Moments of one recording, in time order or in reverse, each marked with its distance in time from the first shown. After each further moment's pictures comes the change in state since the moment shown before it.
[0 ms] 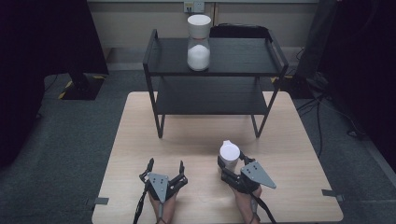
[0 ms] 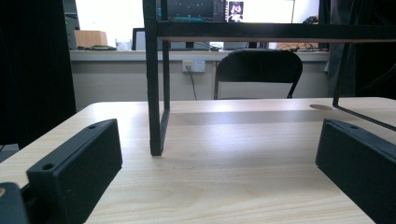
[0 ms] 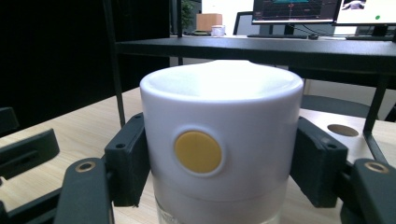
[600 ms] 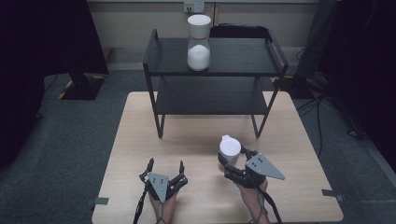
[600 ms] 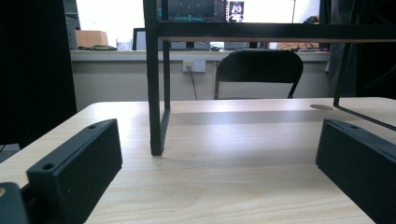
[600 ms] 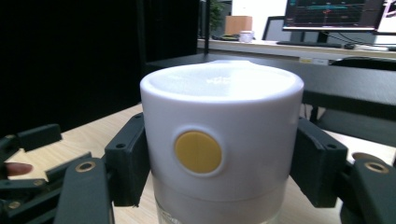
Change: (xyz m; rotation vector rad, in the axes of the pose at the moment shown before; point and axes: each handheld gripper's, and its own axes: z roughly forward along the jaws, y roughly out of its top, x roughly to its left) left arm 0.000 0.000 0.000 0.000 0.002 0.000; right arm -0.030 0.039 -0.002 -0.003 0.136 -0.026
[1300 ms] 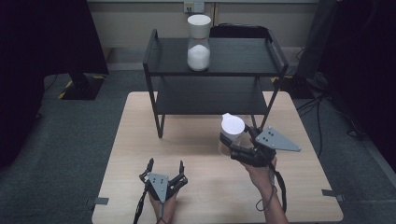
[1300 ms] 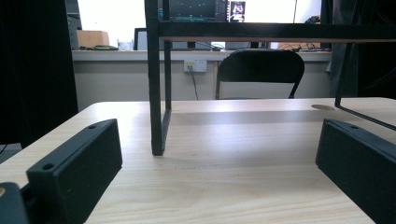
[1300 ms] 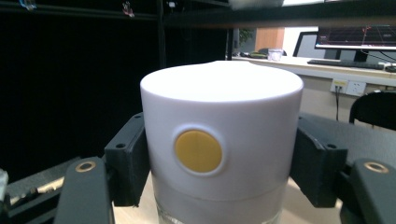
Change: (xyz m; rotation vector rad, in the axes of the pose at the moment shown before) left arm -0.001 0.000 0.000 0.000 0.005 0.000; right arm -0.045 0.075 0.012 -0.040 0.138 0.004
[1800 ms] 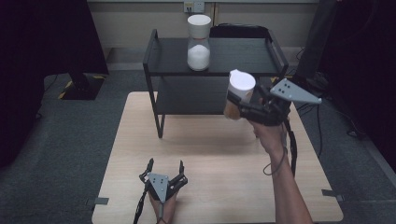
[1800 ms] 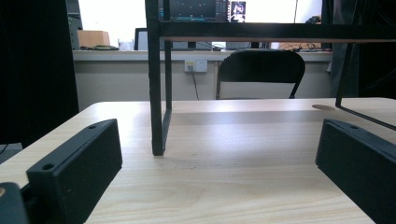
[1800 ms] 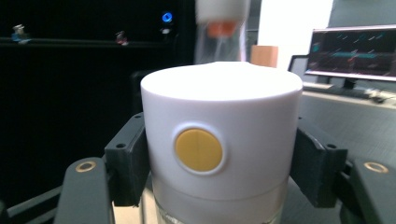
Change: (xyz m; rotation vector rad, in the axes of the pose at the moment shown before) left arm 0.000 0.000 0.000 0.000 0.002 -0.001; right arm -0.038 0.095 0.025 -0.052 -0.021 -0.015
